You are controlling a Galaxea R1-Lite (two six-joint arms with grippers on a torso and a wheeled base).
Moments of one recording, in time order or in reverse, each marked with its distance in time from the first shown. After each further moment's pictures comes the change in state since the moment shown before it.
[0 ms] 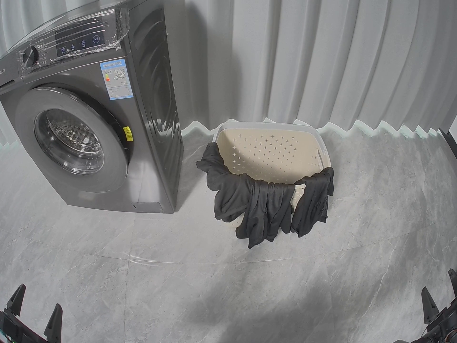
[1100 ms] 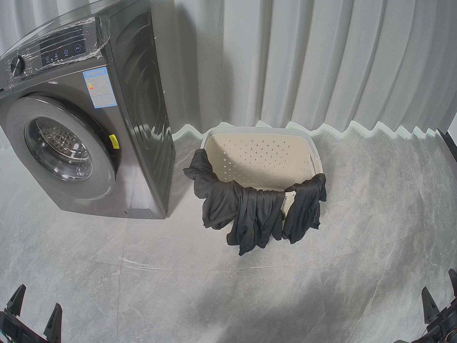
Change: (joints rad) left arm 0.000 0.000 0.000 0.001 0.007 -0.009; right arm 0.001 0.000 0.000 0.000 0.000 0.001
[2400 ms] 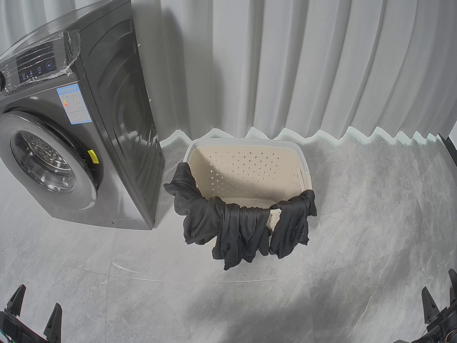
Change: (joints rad) left arm 0.000 0.000 0.000 0.000 0.002 -0.002; right arm 0.000 0.000 0.000 0.000 0.000 0.000
